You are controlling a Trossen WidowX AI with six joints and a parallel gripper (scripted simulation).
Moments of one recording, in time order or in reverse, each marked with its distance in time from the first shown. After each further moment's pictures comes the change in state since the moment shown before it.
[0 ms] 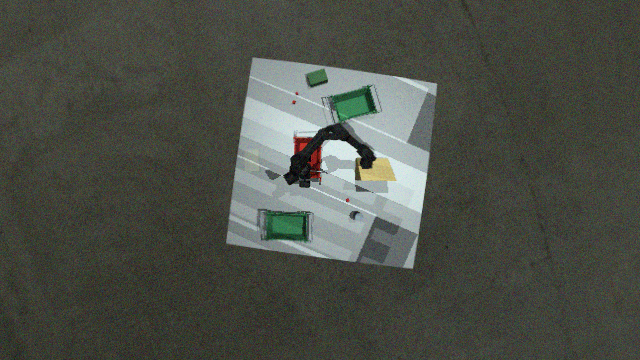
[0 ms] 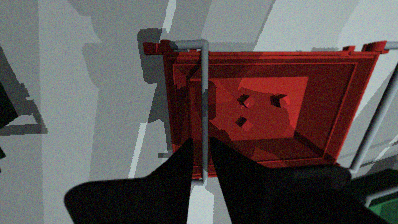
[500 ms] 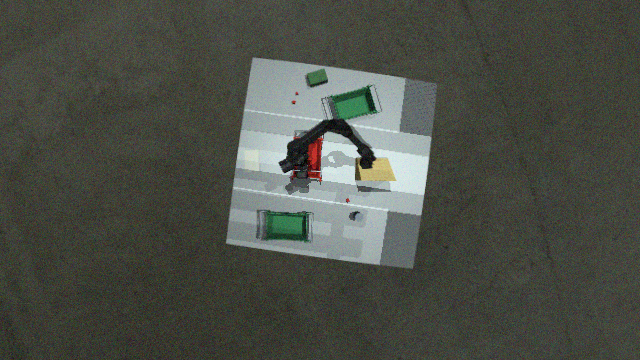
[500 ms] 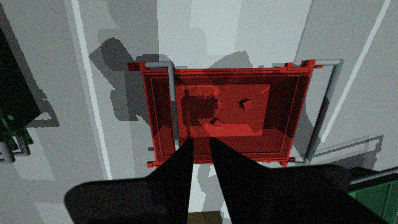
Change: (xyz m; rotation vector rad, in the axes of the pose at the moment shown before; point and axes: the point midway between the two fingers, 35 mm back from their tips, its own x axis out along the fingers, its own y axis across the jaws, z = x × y) arm -0.043 -0.050 0.013 -0.001 0.007 0.045
